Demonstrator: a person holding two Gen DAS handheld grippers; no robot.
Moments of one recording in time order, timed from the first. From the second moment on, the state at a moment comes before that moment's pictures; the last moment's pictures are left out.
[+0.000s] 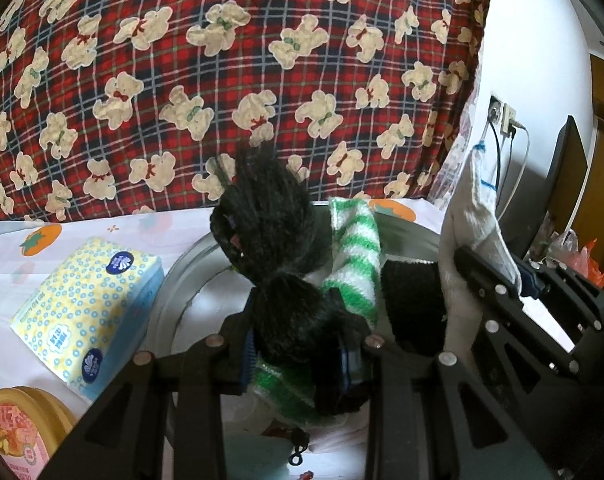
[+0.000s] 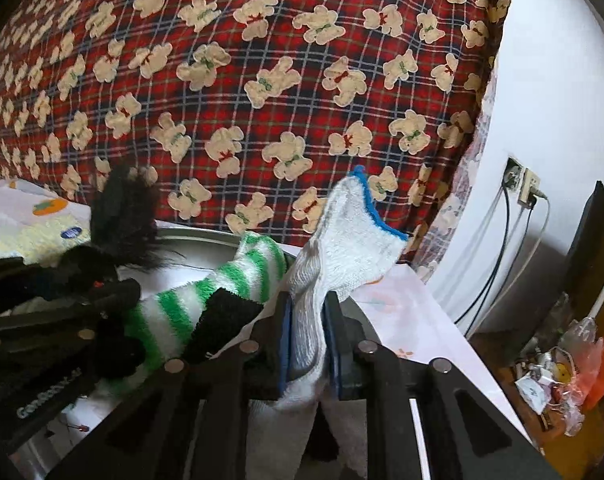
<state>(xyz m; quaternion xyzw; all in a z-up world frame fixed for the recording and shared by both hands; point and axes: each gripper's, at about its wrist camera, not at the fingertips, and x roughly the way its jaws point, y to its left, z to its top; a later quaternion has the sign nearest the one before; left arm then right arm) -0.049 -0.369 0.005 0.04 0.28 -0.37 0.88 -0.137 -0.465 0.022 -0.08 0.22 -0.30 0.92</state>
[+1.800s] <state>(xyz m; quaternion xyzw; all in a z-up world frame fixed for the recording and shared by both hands) -0.104 -0.273 0.019 0.04 0.12 -0.31 0.94 -0.236 -0.396 0.049 0.04 -0.01 -0.36 0.93</state>
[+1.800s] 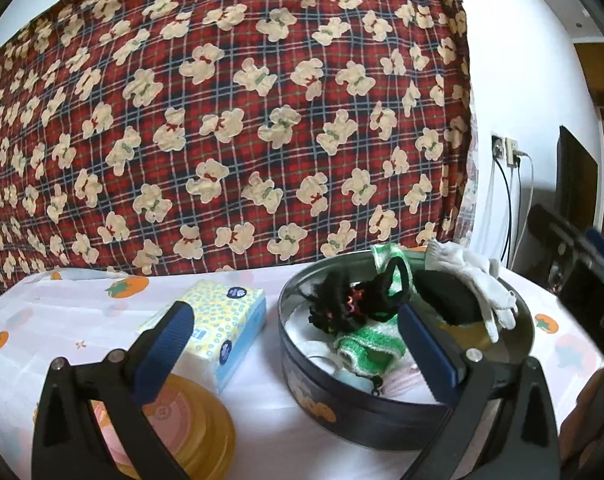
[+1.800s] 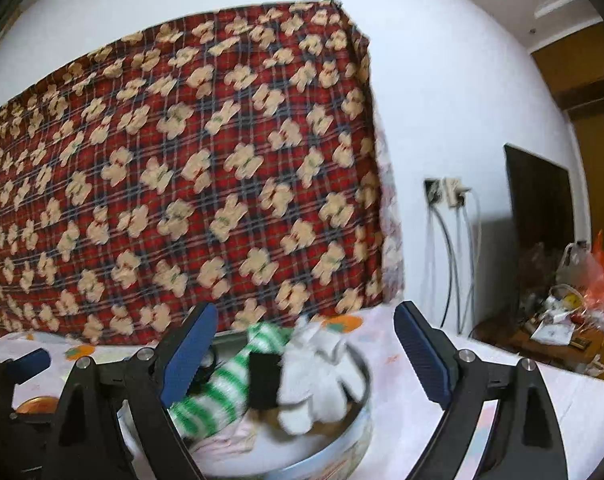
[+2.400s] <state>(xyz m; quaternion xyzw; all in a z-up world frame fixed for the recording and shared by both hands) -0.112 -0.272 0.018 0.04 0.12 -0.31 0.94 -0.246 -0.367 0.050 -0.02 -0.05 -0.42 0.91</state>
